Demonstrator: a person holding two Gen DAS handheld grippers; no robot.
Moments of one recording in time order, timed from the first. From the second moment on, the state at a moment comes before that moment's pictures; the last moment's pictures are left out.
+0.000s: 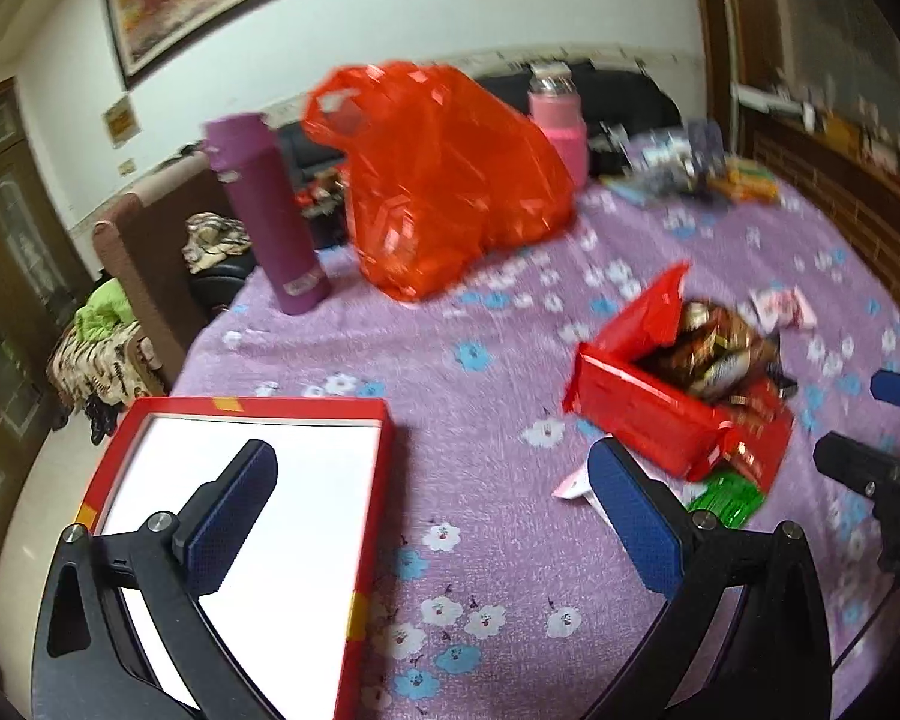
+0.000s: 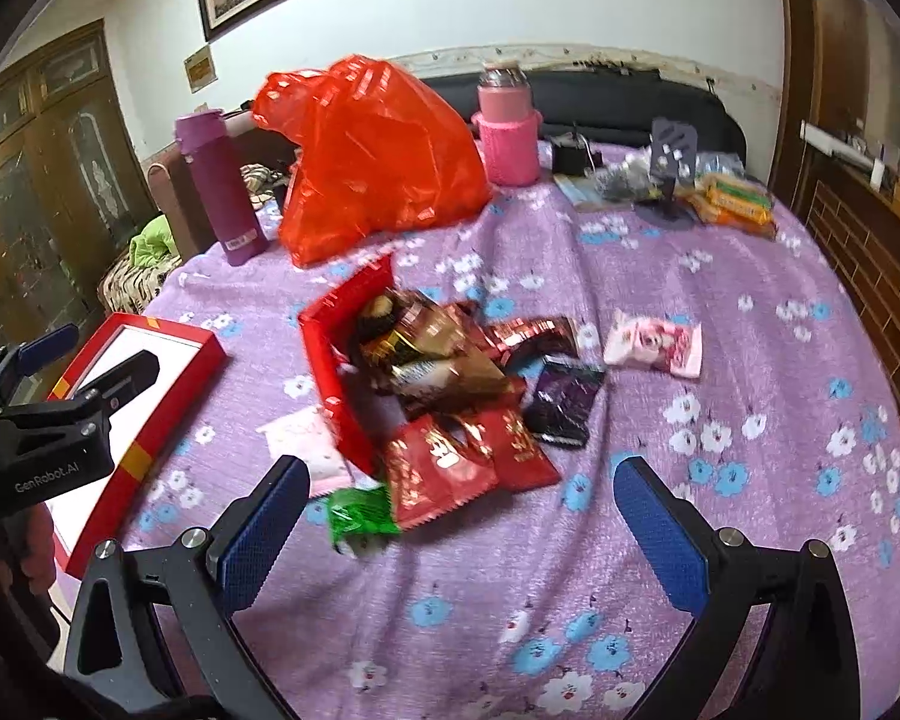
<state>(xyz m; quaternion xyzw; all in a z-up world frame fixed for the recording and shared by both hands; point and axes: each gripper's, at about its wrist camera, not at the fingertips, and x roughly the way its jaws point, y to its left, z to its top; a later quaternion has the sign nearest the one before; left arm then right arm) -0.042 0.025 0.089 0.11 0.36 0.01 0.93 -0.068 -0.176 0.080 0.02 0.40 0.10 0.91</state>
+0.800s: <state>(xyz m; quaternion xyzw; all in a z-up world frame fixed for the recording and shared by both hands) 0.033 -0.017 0.031 0.05 0.51 -0.04 0.86 -0.012 -0.155 0.034 0.00 0.48 0.18 0.86</state>
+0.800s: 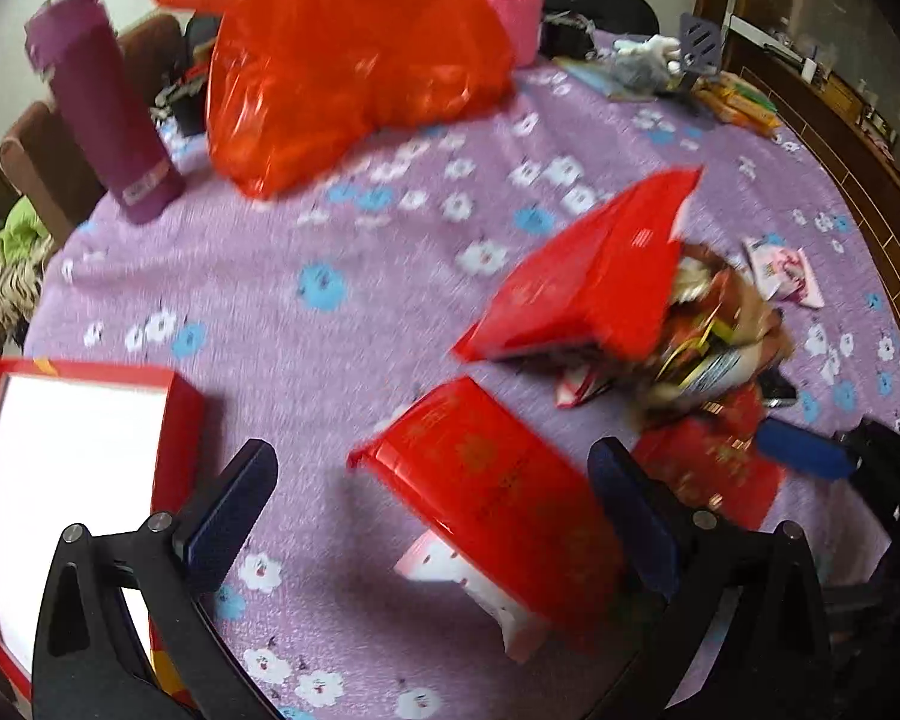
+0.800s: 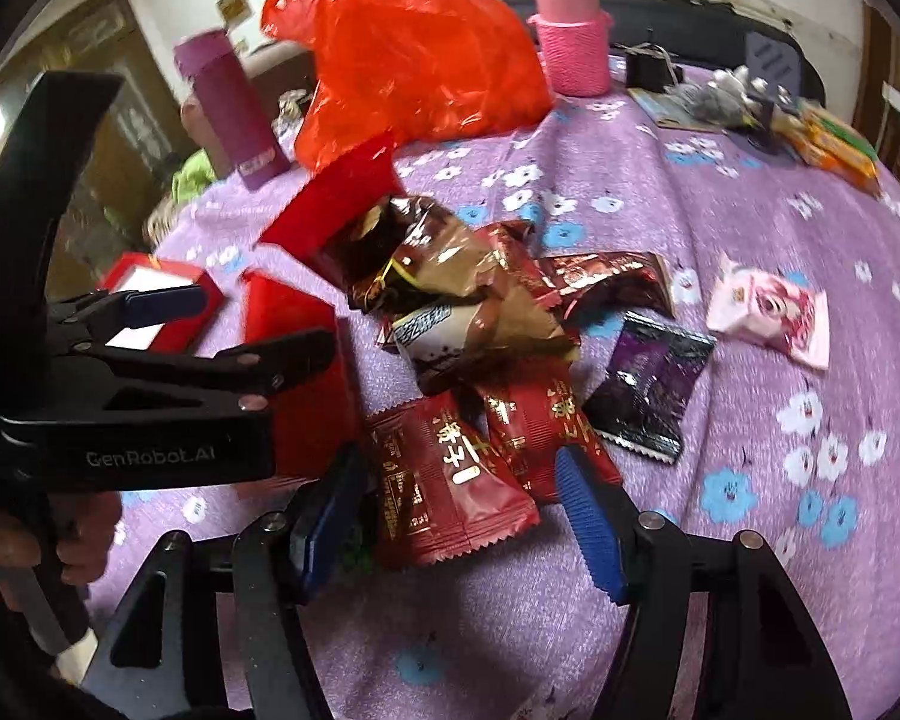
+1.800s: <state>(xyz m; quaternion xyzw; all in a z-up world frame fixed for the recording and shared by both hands) 0.004 -0.011 0.018 0.09 0.50 -0.17 0.84 -0.035 -0.171 0.024 0.04 0.50 0.17 0.85</state>
